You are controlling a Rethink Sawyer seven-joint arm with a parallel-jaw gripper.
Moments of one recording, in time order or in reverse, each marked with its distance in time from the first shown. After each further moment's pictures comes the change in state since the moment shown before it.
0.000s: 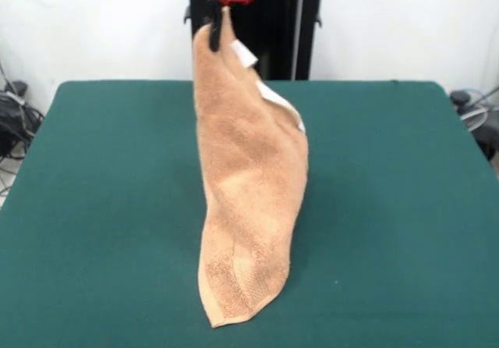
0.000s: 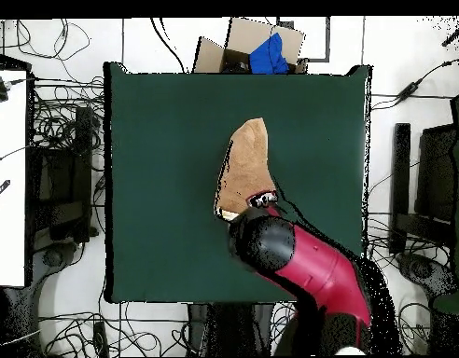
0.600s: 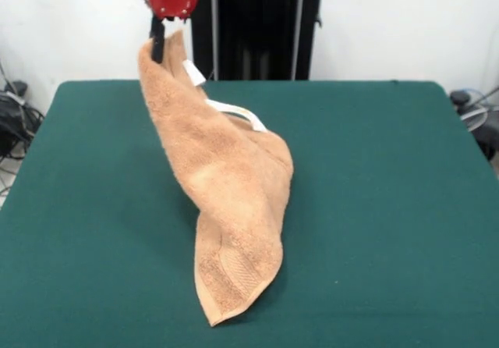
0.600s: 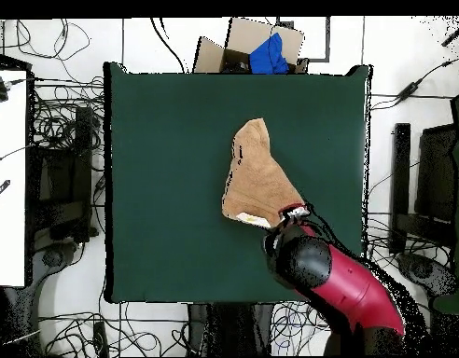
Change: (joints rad) arm -0.216 -0.002 0.111 0.082 -0.123 -0.156 0.000
